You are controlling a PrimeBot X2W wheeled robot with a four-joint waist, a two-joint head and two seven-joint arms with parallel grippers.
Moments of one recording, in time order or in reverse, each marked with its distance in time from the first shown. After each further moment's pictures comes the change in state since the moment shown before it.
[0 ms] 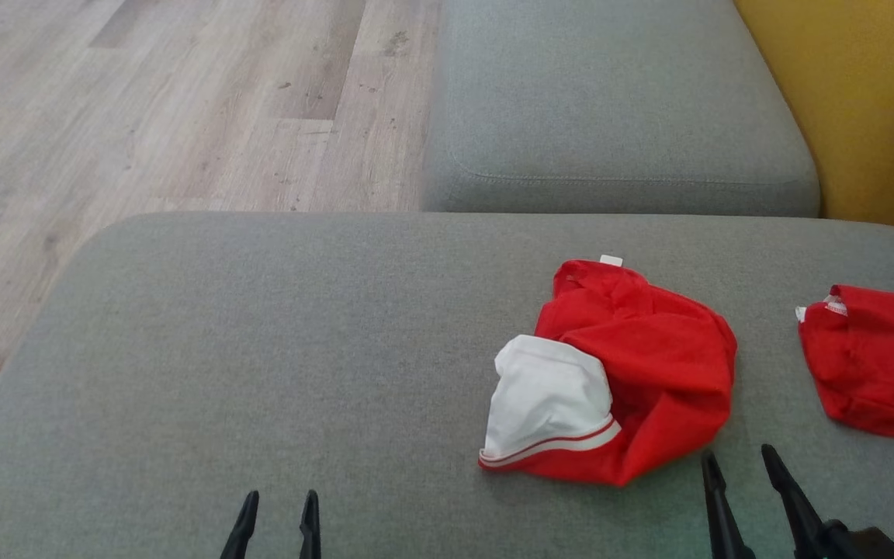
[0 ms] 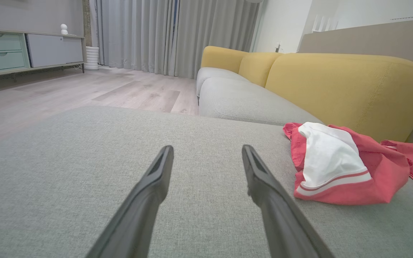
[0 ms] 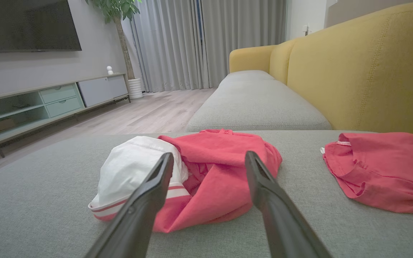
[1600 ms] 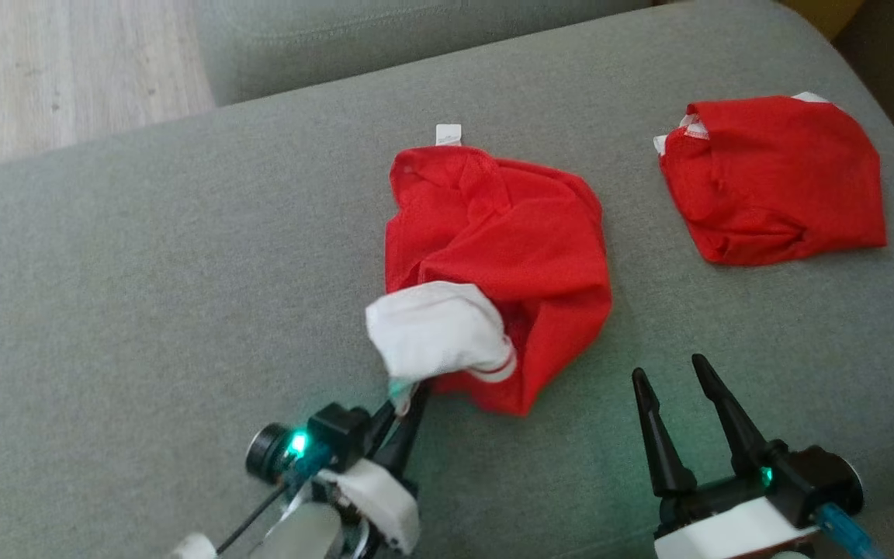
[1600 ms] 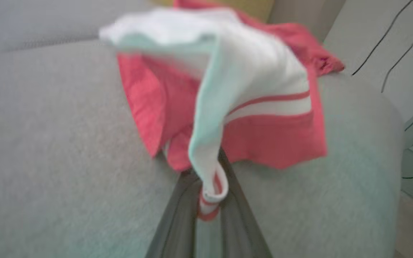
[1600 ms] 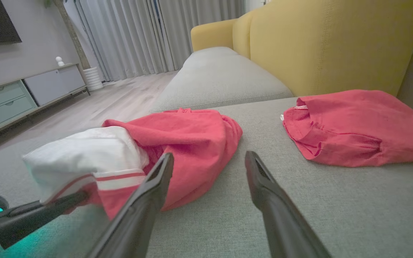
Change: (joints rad) left arm -0.623 -0.015 -0.437 0.605 -0.158 -0.096 0.003; right arm -0.180 -0.008 0.140 -0.014 0.003 0.000 0.000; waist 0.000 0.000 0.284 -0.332
